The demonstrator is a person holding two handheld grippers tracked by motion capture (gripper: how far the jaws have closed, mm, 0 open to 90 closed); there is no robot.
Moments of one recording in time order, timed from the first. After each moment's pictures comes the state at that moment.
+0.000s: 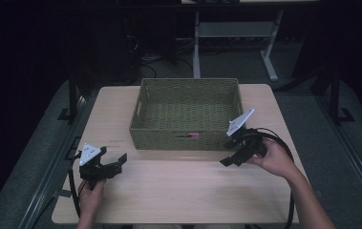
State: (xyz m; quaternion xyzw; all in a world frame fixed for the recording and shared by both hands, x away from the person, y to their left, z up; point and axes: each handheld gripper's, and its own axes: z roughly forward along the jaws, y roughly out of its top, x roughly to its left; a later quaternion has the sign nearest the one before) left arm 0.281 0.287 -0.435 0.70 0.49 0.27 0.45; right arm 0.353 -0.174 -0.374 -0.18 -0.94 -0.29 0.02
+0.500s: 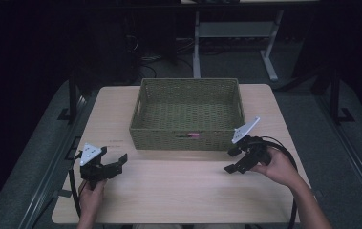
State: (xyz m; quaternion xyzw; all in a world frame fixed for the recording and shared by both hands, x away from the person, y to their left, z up) left arm 0.281 0.286 -0.435 0.70 0.49 0.27 0.45; right arm 0.341 -0.189 -0.394 -0.20 -0.93 -0.30 0.02
